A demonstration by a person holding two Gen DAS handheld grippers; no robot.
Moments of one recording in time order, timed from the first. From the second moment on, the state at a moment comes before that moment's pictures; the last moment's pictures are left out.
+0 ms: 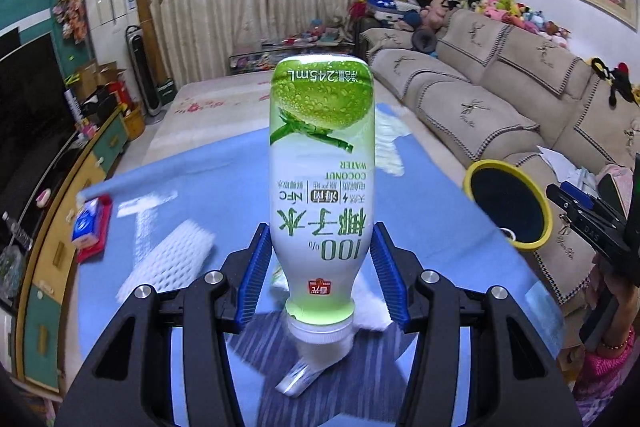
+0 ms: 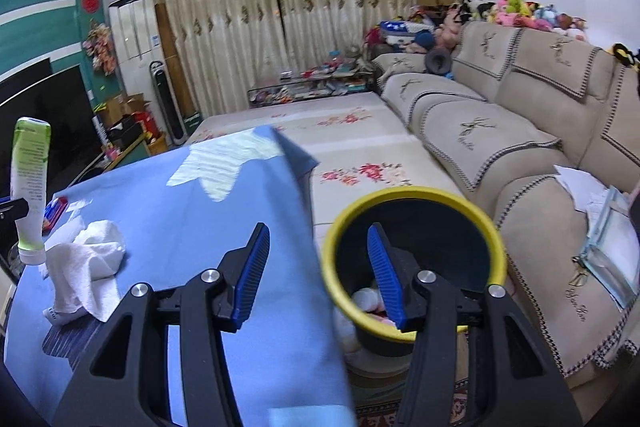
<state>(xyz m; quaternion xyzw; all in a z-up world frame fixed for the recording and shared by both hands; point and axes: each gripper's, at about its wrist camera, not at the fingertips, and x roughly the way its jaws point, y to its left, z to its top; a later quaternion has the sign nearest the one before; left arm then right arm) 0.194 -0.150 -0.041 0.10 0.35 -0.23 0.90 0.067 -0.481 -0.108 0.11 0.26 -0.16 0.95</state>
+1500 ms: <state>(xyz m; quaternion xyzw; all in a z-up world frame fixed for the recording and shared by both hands) 0.198 -0.487 -0.071 0.13 0.34 -0.42 0.83 -0.007 -0.601 -0.132 0.18 0.25 -0.27 0.91</state>
